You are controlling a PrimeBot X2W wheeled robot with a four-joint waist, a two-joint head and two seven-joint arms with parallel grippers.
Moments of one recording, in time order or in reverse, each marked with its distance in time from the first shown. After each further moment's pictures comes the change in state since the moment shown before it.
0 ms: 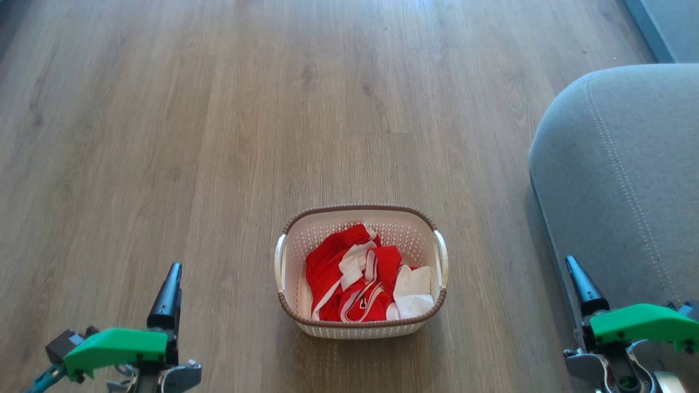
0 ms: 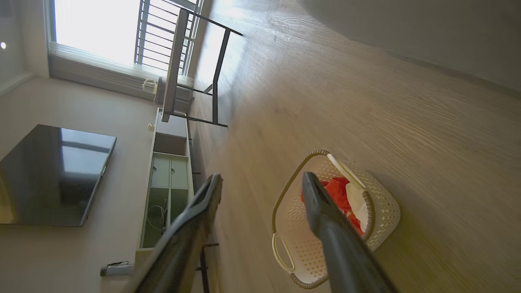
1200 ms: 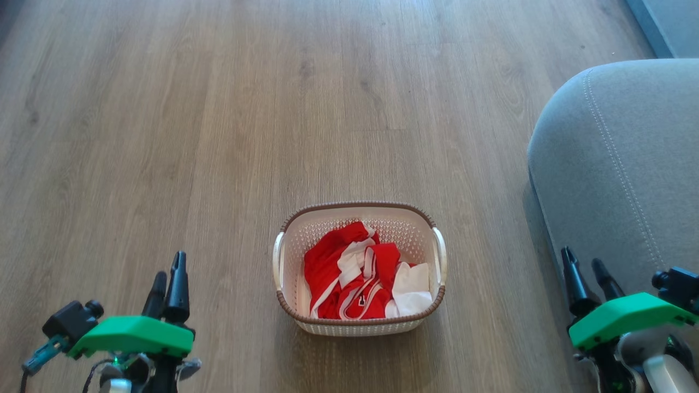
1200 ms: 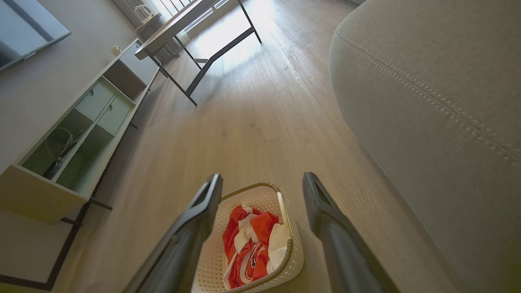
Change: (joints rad) left arm -0.011 -0.001 -0.007 -0.027 0.503 0.000 -0.105; right arm -0.003 -0.119 0.132 -0.040 -0.505 0.000 -0.101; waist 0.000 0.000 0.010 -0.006
